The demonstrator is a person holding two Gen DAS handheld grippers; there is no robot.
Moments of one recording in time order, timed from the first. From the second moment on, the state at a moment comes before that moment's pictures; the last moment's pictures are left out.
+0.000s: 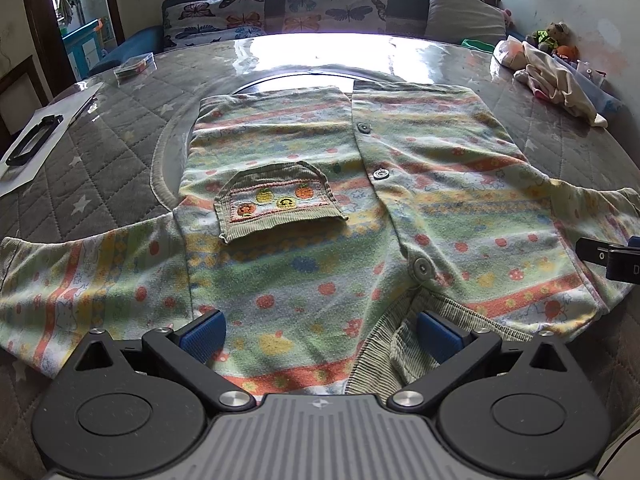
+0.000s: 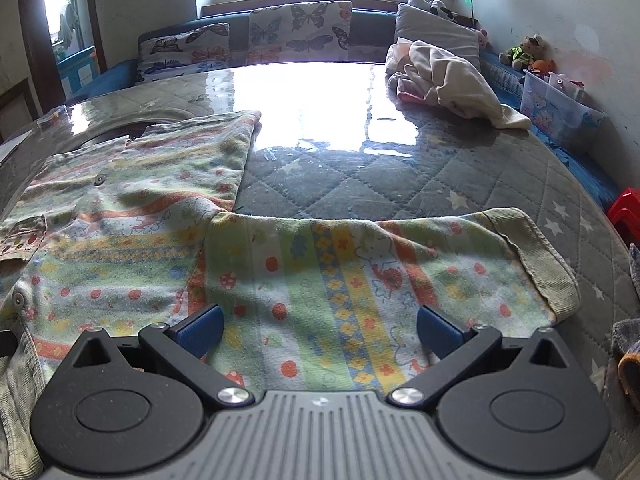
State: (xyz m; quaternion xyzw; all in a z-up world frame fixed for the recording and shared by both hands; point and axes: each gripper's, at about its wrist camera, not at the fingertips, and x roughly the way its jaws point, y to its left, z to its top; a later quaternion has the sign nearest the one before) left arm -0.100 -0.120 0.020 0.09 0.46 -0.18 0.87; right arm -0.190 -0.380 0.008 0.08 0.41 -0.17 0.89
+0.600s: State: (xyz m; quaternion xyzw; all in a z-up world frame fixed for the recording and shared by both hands) left arm -0.096 -0.122 0.021 0.09 0.46 -0.18 0.86; right arm -0.187 -0.376 0.011 0.08 0.42 -0.18 0.88
